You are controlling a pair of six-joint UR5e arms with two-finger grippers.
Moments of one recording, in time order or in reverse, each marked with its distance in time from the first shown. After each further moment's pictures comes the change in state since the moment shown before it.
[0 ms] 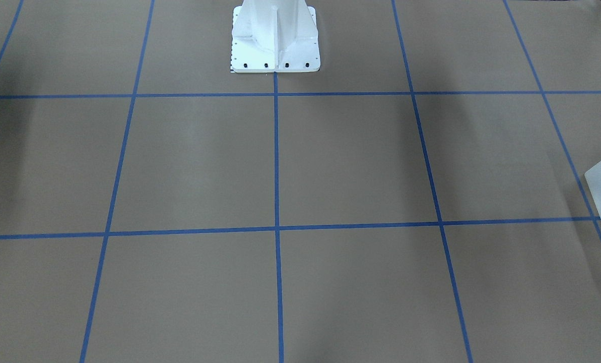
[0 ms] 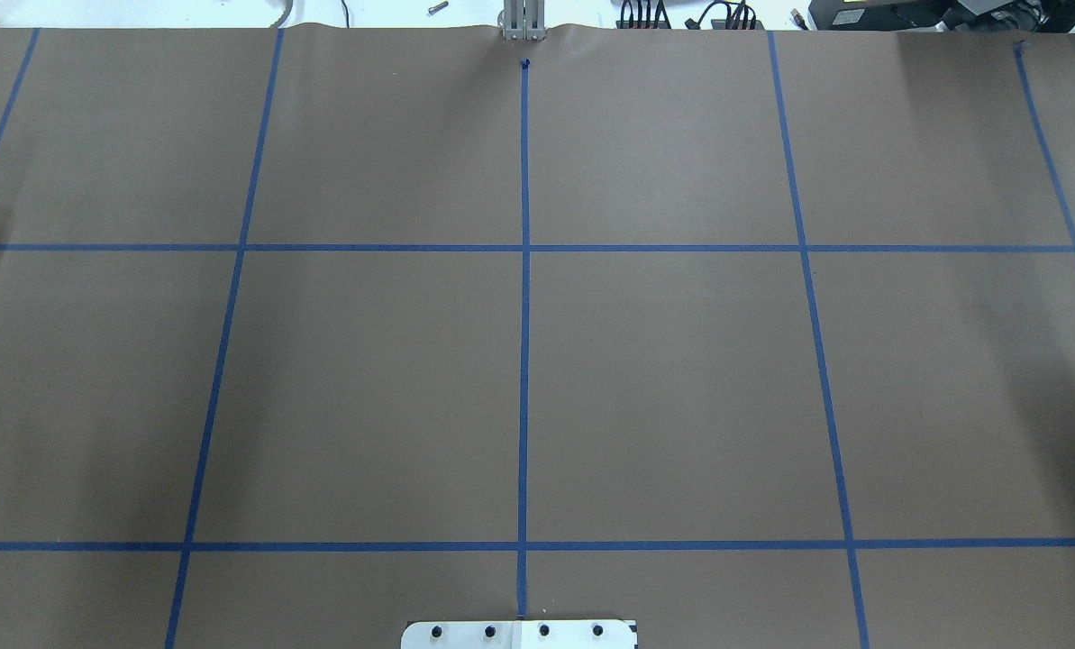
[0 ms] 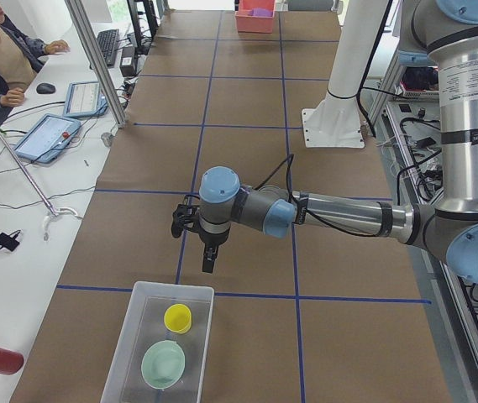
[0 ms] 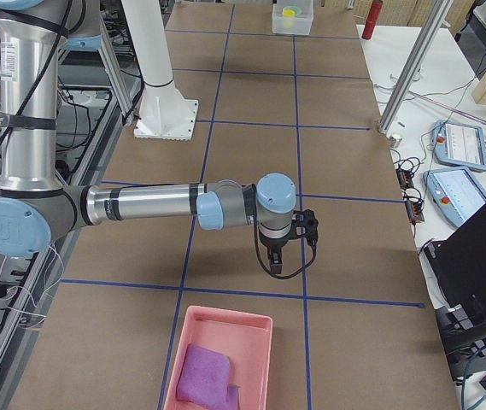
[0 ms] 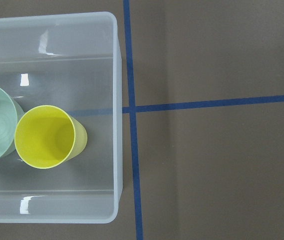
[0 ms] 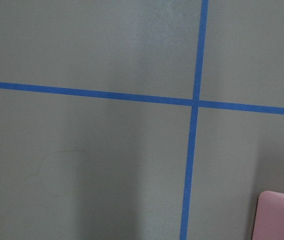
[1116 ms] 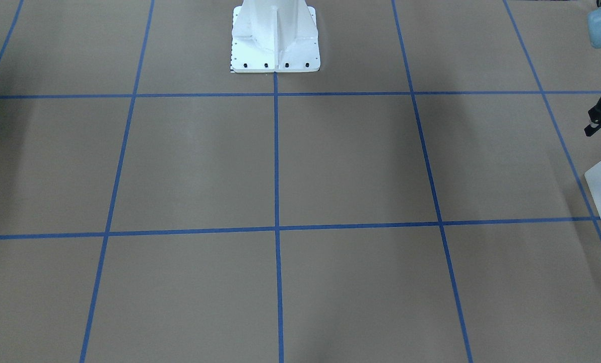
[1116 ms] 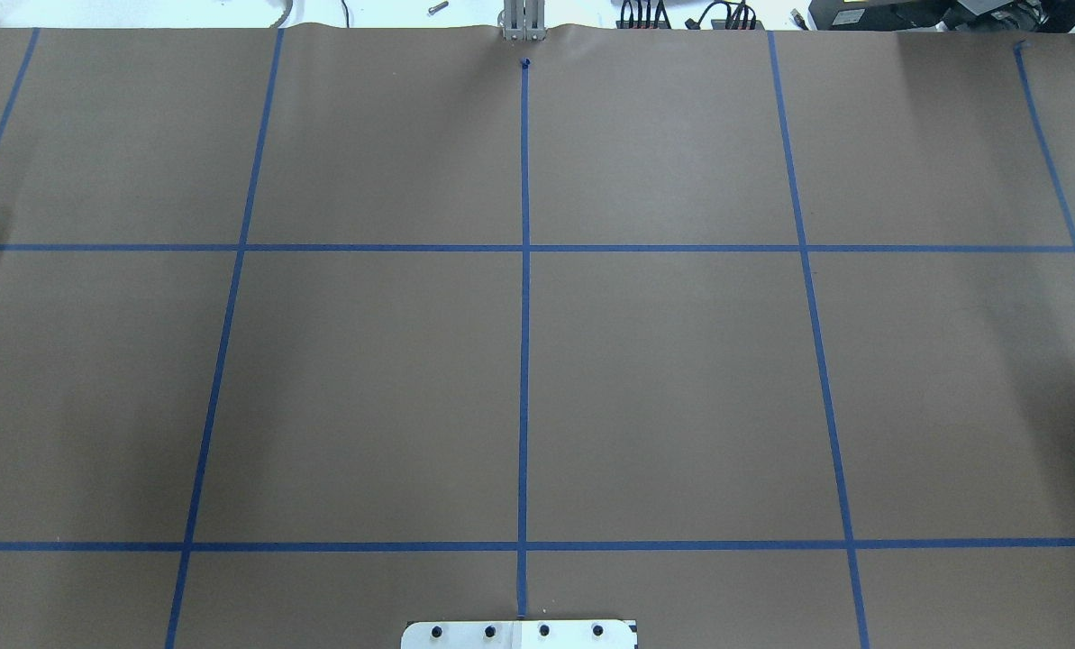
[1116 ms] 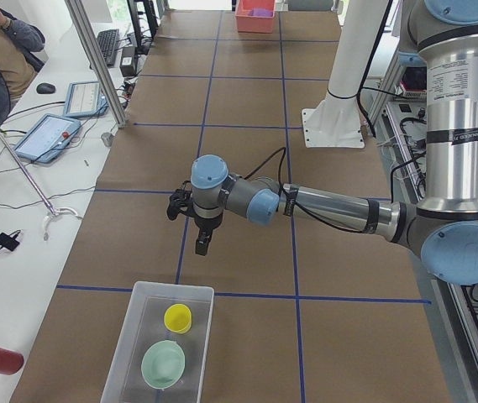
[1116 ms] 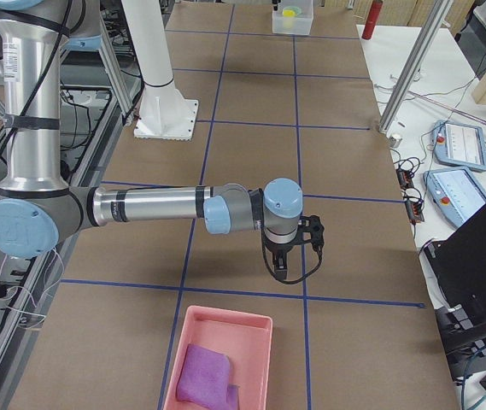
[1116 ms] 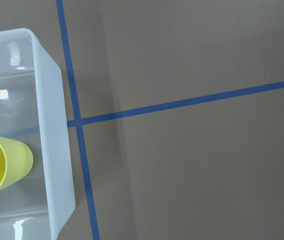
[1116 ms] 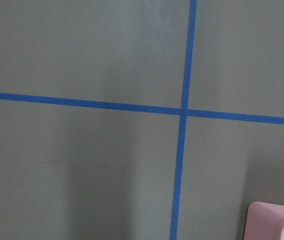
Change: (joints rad) left arm 0.083 -0.071 0.024 0.002 -0.016 0.004; right arm 0.000 0.050 -0.070 0.006 -0.021 -0.005
